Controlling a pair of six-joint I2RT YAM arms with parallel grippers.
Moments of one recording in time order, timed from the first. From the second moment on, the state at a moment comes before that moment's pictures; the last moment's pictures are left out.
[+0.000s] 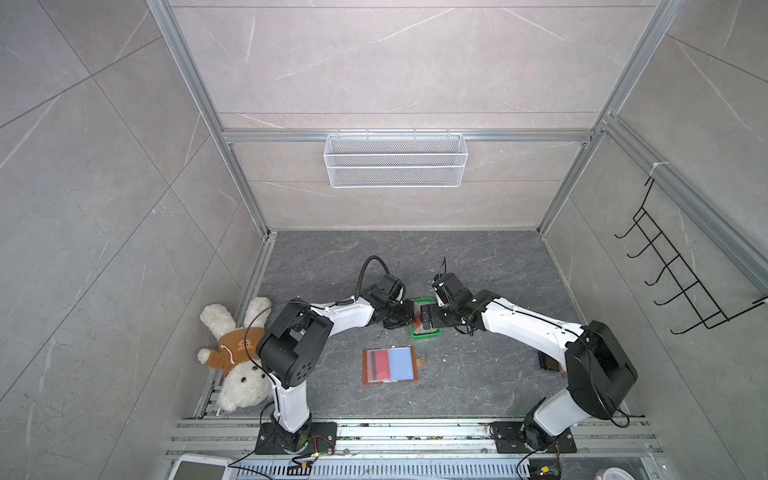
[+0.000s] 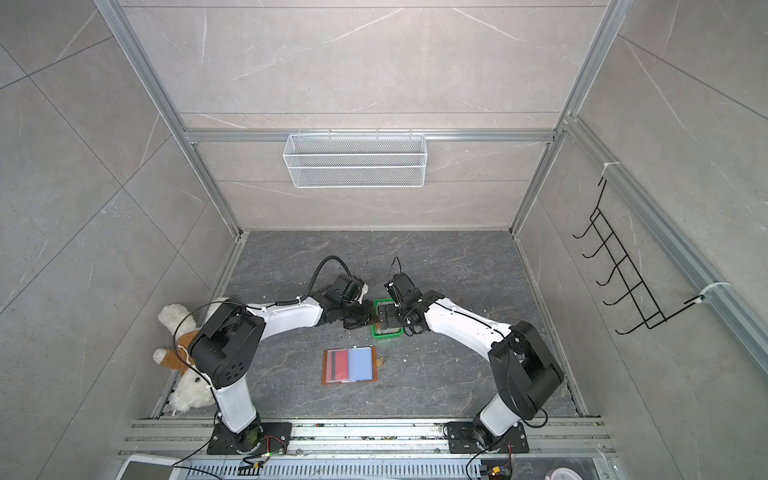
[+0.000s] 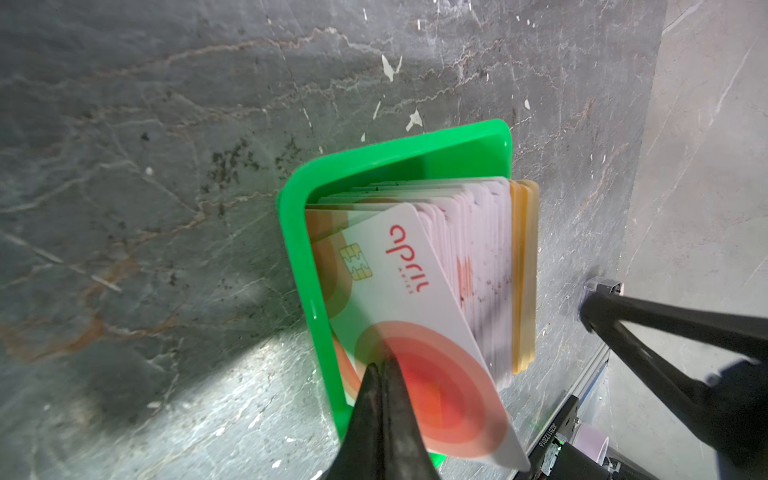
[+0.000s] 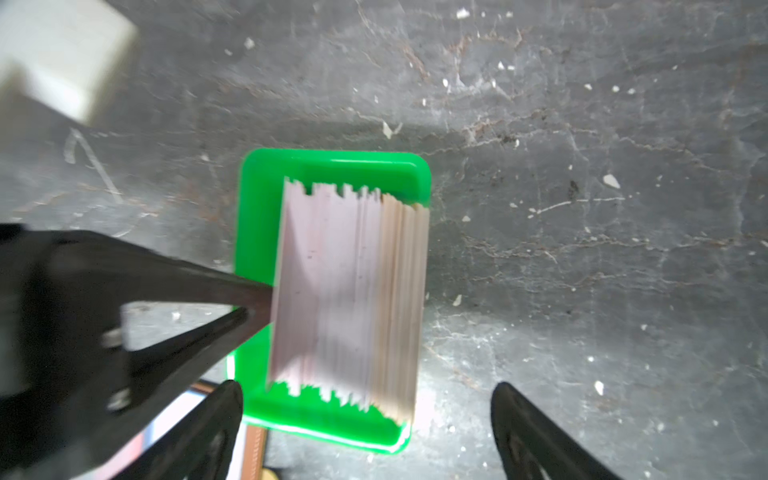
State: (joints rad) left arm -0.69 1.84 1.08 -0.18 0.39 -0.76; right arm 0.66 1.57 1.06 -0.52 0.04 0.46
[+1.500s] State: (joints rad) left arm -0.69 1.85 1.07 -0.15 0.40 -0.77; right arm 0.66 1.69 1.14 -0.51 -0.09 0.64
